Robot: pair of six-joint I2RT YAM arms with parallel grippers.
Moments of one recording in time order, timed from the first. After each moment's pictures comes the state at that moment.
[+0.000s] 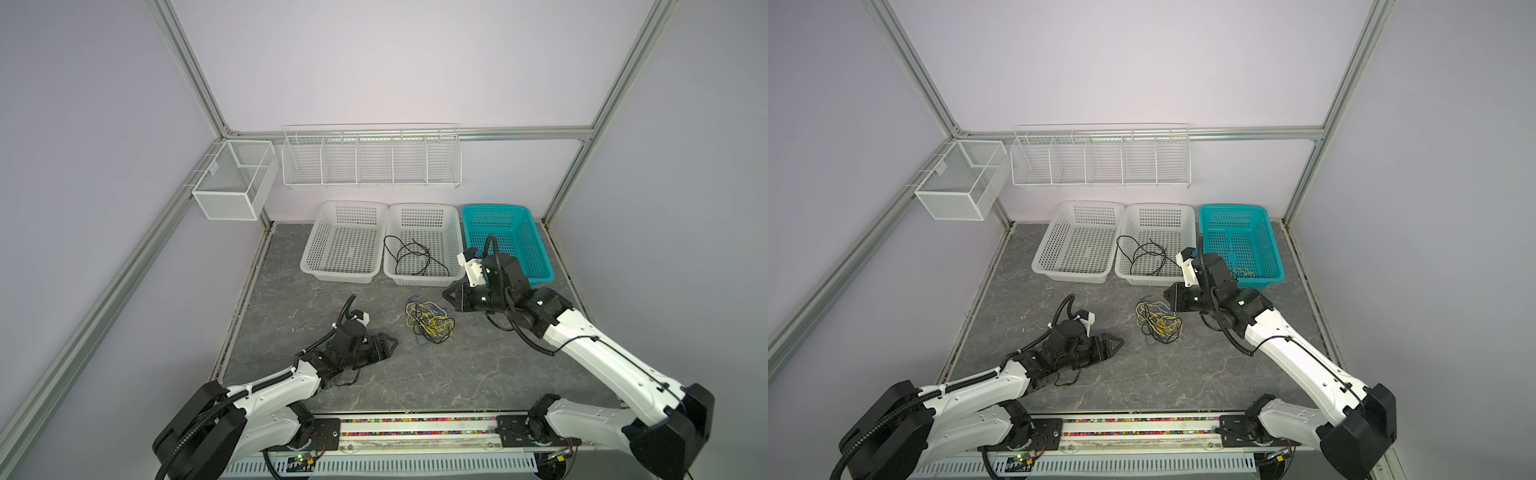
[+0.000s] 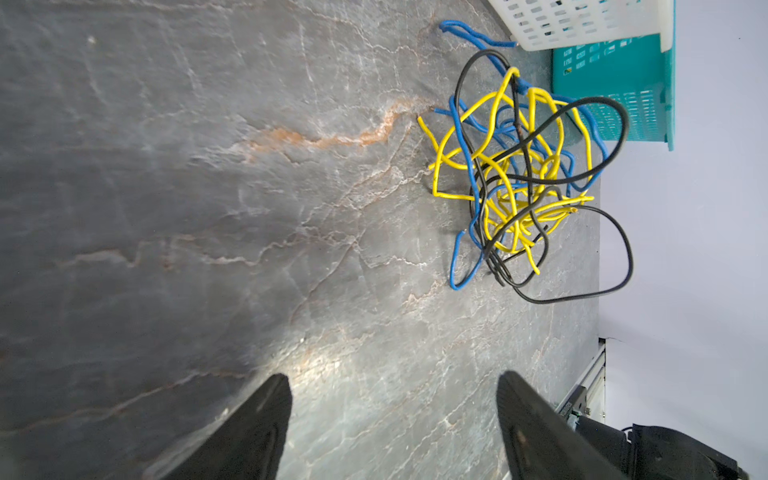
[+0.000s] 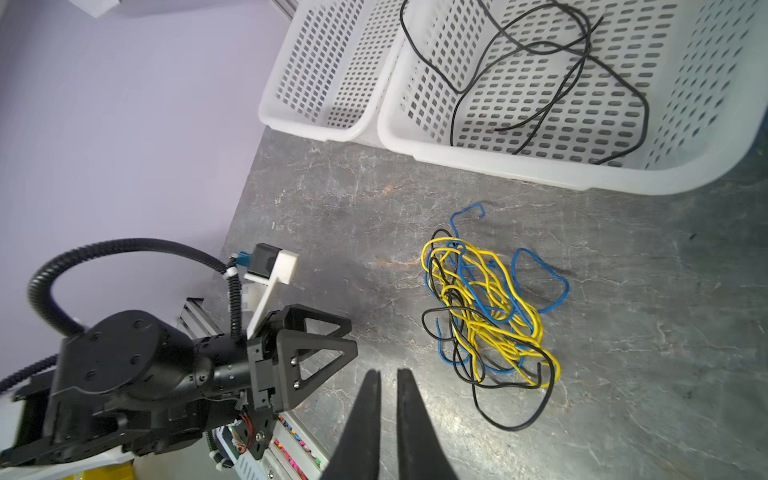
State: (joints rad) left arm -0.76 1.11 0.31 0.11 0.20 -0.98; right arm 0.63 1.15 1.06 -0.60 -0.23 0.55
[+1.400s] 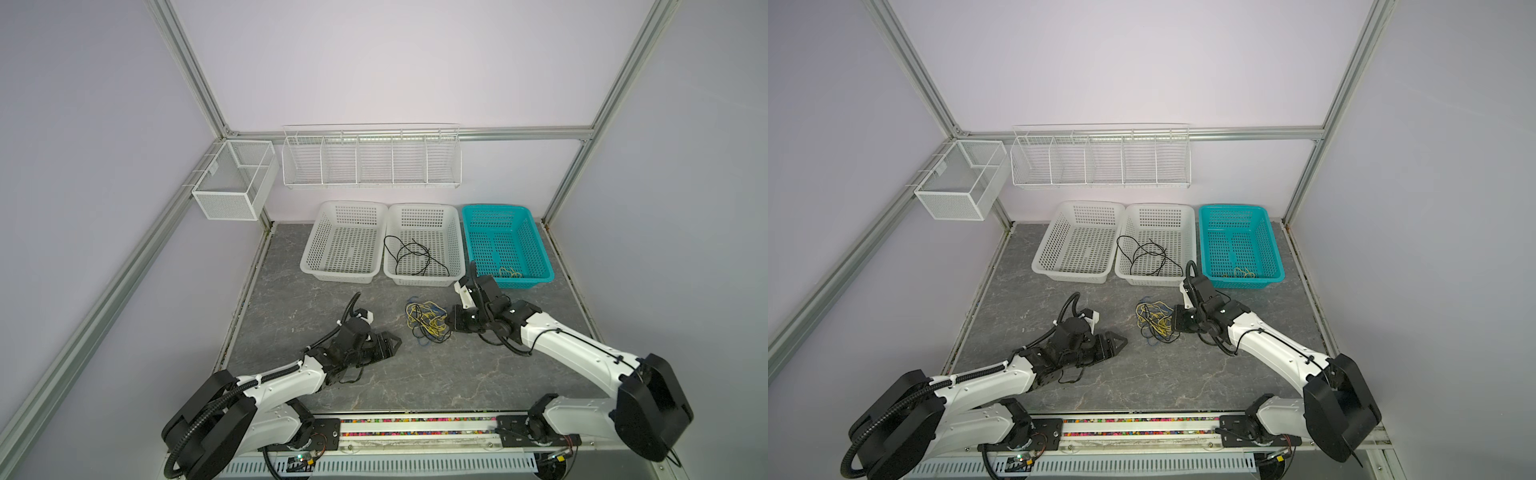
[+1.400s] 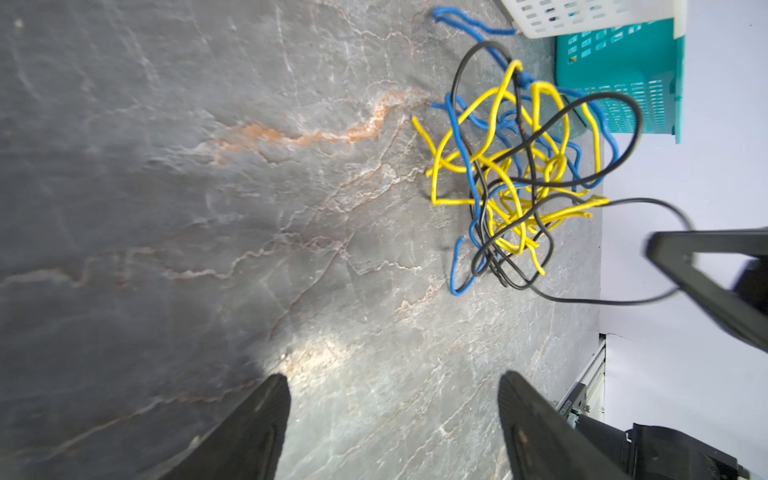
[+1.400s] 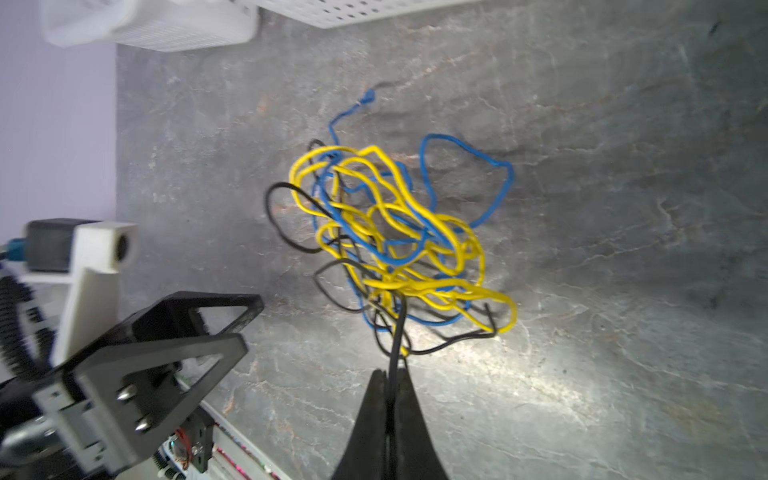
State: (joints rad) left arm -0.77 1.18 0.34 0.14 0.21 -0.98; right arm 0.63 1.26 0.85 -0.48 -0.23 0.63
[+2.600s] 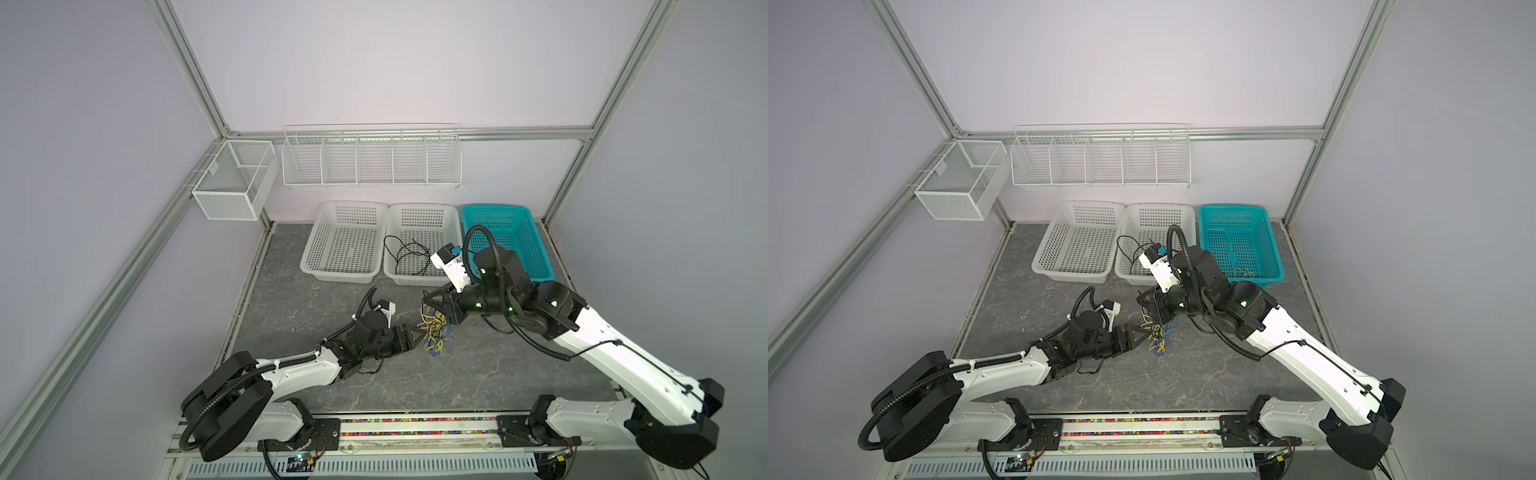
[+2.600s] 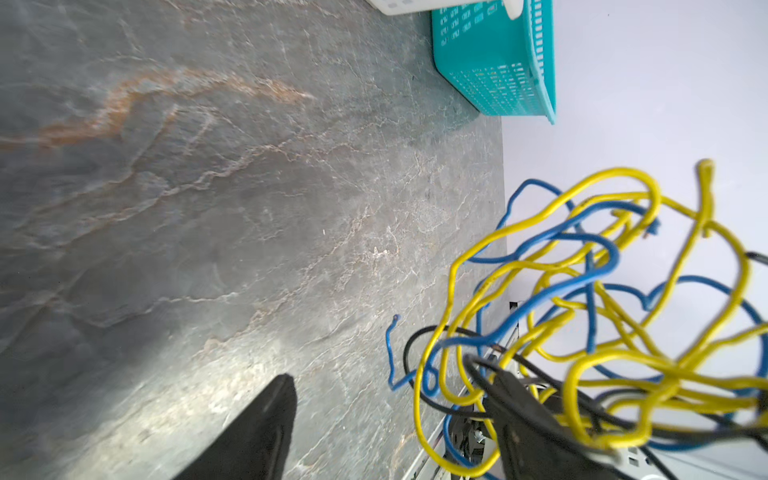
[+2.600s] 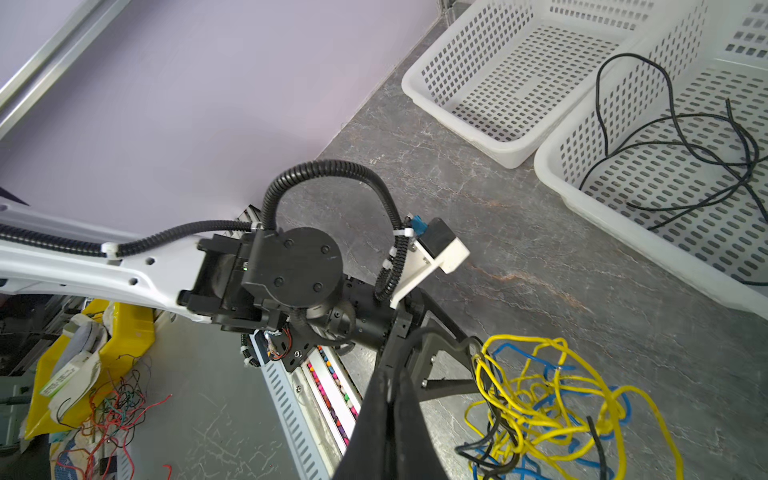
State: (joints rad) left arm -0.89 1.33 0.46 0.34 0.26 -1.08; right arm 0.87 1.21 1.38 -0.77 -0.27 0.33
